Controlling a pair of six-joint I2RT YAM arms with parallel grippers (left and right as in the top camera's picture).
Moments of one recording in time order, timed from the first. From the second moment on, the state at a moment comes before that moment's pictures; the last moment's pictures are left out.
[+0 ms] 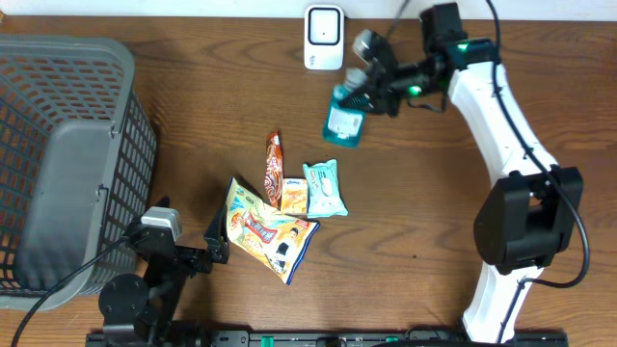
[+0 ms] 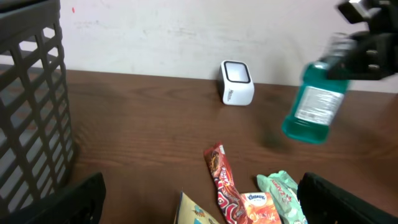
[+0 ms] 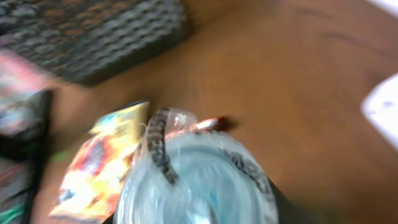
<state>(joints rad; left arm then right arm) 0.00 0.12 0.39 -0.45 0.24 -0.14 0.19 2.06 1.84 -0.89 -0.97 -0.65</state>
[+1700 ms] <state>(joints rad) 0.00 0.12 0.39 -0.45 0.24 -0.14 0.55 2.46 2.11 0.11 0.67 -0.59</state>
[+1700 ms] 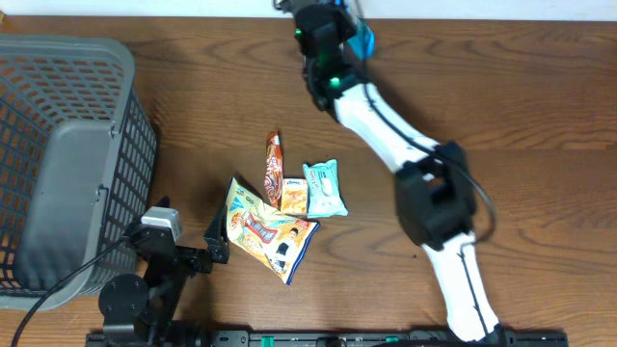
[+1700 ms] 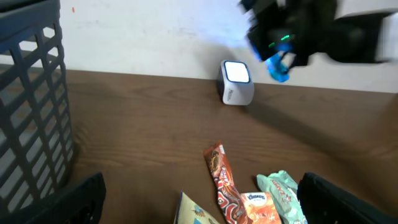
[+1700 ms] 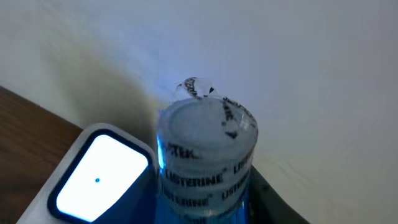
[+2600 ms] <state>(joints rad) 0.00 0.12 0.39 -0.45 0.24 -0.14 0.26 2.66 2.54 -1.00 0.73 -0.07</state>
